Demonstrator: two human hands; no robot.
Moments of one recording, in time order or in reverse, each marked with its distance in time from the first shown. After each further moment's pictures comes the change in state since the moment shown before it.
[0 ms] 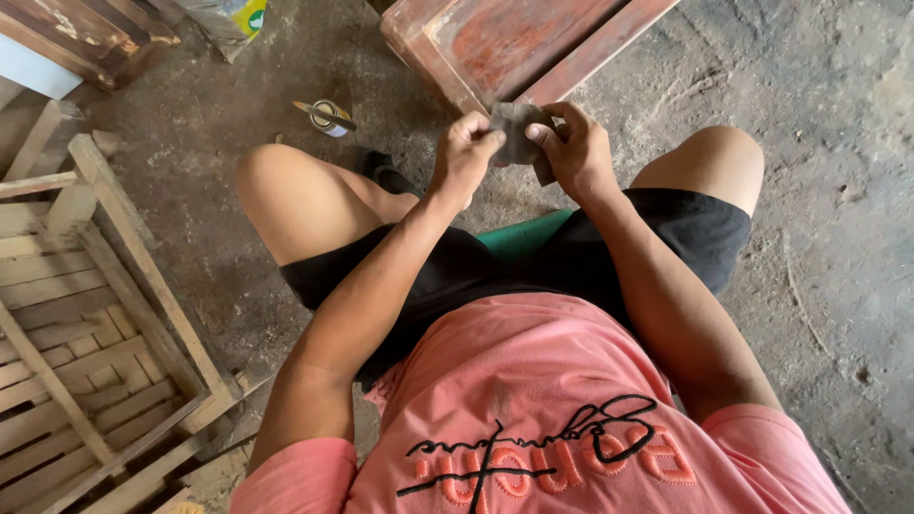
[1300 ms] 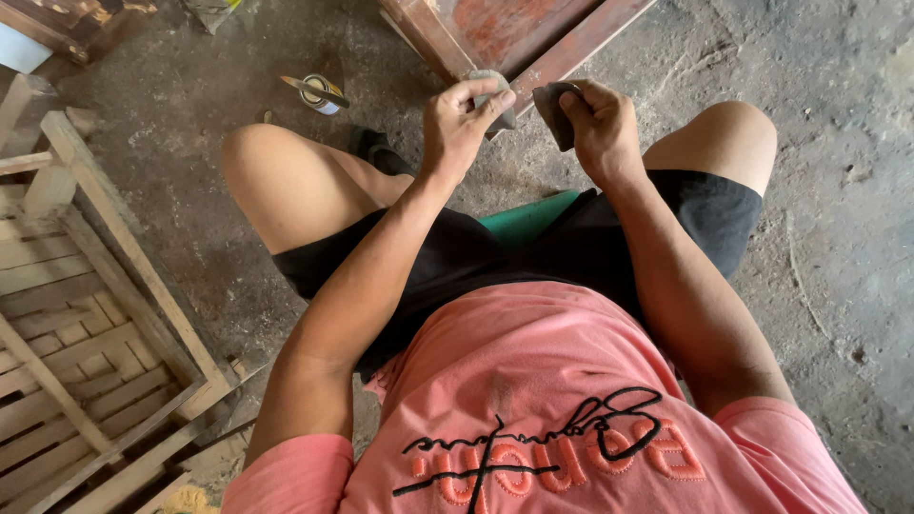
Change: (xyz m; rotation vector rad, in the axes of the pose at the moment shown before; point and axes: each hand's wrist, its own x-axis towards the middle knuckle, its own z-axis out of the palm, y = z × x) left_hand 0.001 0.029 -0.008 0.060 0.079 0.172; right_hand 0.003 0.014 -0.015 -0.107 0.026 -0.171
